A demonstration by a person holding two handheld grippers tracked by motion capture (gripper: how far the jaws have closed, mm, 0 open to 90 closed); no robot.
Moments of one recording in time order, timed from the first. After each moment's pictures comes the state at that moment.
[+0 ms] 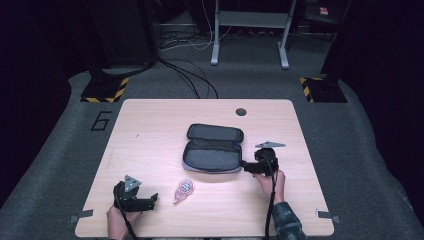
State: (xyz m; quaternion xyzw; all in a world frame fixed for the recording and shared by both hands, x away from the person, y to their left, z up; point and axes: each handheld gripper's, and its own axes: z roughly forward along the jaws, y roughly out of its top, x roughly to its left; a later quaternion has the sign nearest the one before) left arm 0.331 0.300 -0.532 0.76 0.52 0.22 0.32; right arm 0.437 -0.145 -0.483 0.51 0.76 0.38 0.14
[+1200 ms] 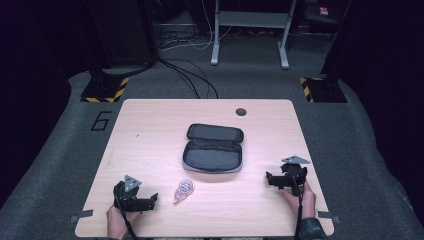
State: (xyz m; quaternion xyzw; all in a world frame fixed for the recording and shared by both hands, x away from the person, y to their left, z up) left arm 0.332 0.300 -0.532 0.76 0.51 0.23 0.33; right arm 0.413 -0.229 -0.529 0.55 0.74 0.32 0.23
